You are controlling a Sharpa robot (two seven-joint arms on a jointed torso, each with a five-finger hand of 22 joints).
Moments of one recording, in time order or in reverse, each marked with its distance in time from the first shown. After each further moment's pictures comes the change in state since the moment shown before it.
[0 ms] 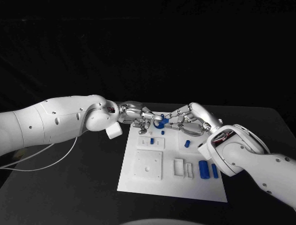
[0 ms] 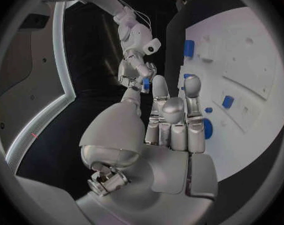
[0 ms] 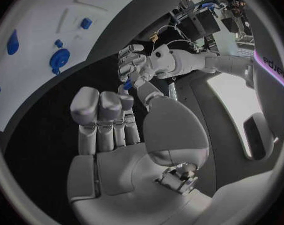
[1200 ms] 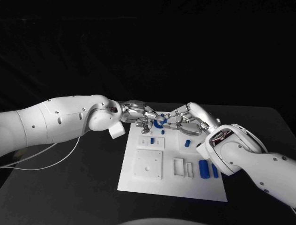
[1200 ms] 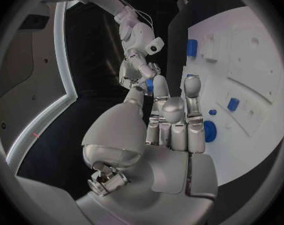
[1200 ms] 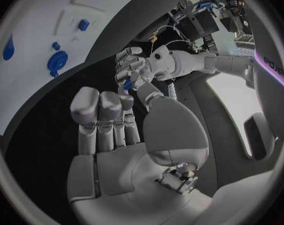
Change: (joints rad) left arm -0.001 0.015 0.000 0.002 0.008 -0.014 0.016; left_hand 0.060 0.074 0.084 -0.098 0.157 -0.003 -0.003 -0.025 -0.027 -0.008 0.001 -0.004 -0.008 -0.004 -0.003 -0.004 -0.009 0.000 0.000 0.000 0.000 0.000; right arm 0.000 0.017 0.000 -0.012 0.000 0.012 0.001; right_hand -0.002 0.002 -0.003 -0.003 0.004 0.000 -0.001 -0.002 0.000 0.000 0.000 0.000 0.001 0.000 0.000 0.000 0.001 0.000 0.000 0.000 0.000 0.000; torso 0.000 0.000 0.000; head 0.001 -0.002
